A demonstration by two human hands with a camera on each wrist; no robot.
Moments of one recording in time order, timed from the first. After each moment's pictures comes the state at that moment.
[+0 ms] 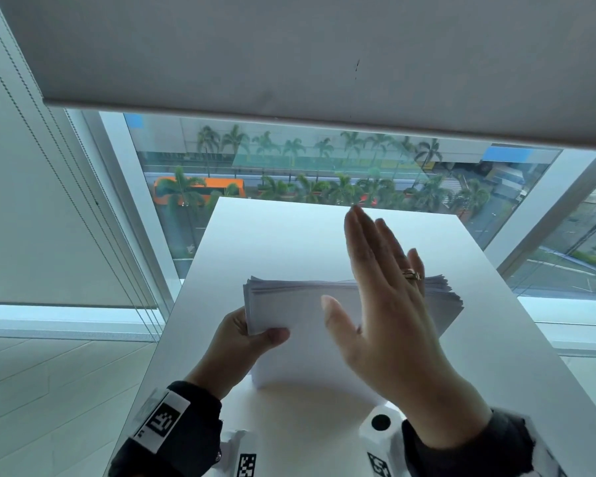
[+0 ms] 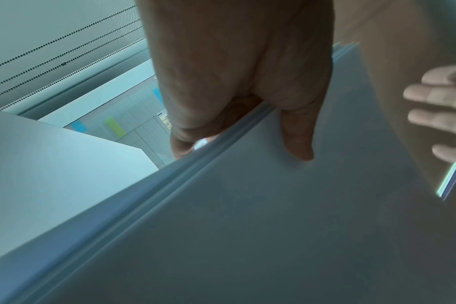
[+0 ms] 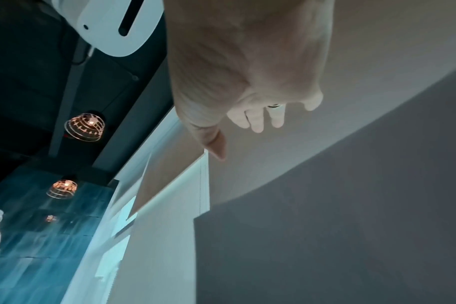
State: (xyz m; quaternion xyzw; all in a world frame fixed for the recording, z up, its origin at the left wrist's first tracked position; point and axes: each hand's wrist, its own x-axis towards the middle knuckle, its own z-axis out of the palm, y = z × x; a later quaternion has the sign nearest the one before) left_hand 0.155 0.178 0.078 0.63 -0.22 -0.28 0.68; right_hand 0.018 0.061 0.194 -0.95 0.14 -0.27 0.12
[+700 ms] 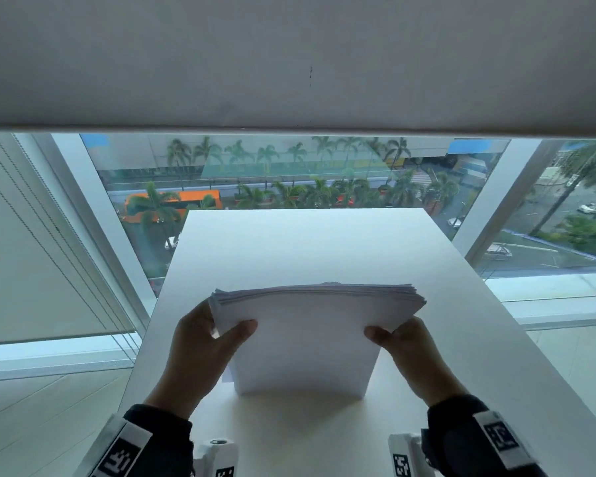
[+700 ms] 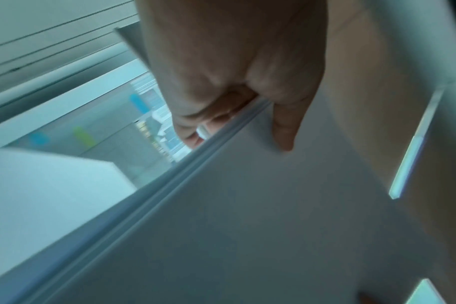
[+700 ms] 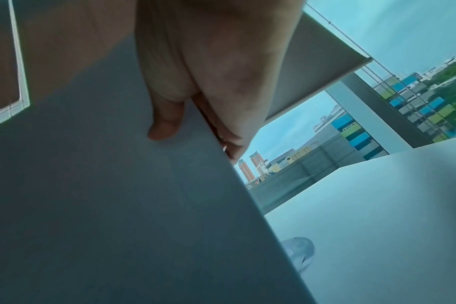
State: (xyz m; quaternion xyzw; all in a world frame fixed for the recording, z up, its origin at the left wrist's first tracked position) left_hand 0.152 0.180 0.108 0.68 -0.29 -0.12 0.66; right_hand -0.019 -0.032 0.087 -0.69 0.30 -0.25 0.61
